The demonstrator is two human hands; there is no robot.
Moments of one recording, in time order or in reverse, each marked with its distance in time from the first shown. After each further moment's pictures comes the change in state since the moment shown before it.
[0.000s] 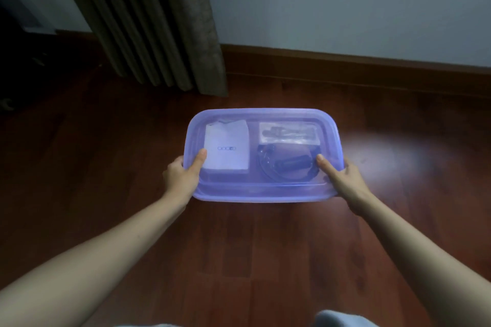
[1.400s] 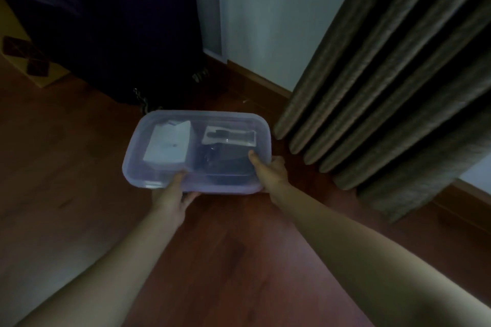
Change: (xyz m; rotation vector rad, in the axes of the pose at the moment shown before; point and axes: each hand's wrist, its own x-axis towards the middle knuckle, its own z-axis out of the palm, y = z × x) left_hand 0.202 -0.063 -0.239 -1.076 0.389 -0.535; right_hand 0.079 -0.196 0.490 -0.219 -0.421 0.060
